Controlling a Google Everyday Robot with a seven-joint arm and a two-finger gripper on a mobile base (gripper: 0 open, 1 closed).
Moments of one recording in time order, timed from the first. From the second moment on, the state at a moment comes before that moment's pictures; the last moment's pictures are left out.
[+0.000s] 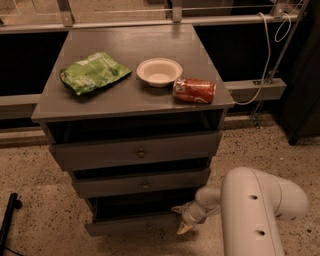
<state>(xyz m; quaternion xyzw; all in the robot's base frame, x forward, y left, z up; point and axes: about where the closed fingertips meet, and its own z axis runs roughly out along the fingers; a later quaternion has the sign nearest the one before) 0.535 -0.092 0.170 -0.78 0.57 0.15 0.20</state>
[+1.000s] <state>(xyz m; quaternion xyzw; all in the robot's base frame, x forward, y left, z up) 0.465 -0.091 0.196 -0.78 0.56 0.19 0.20</state>
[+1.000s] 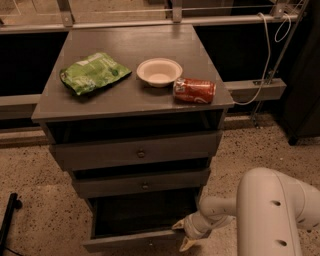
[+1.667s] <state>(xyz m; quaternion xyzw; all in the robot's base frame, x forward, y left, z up) 0.488 -0.093 0.231 -0.79 0.55 0.15 0.22</state>
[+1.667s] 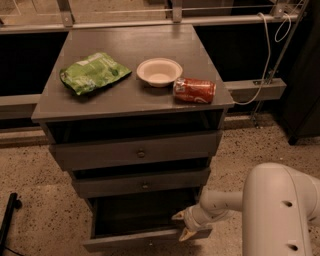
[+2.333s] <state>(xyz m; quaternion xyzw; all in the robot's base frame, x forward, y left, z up) 0.555 -0.100 0.213 -0.78 0.58 0.12 0.21</state>
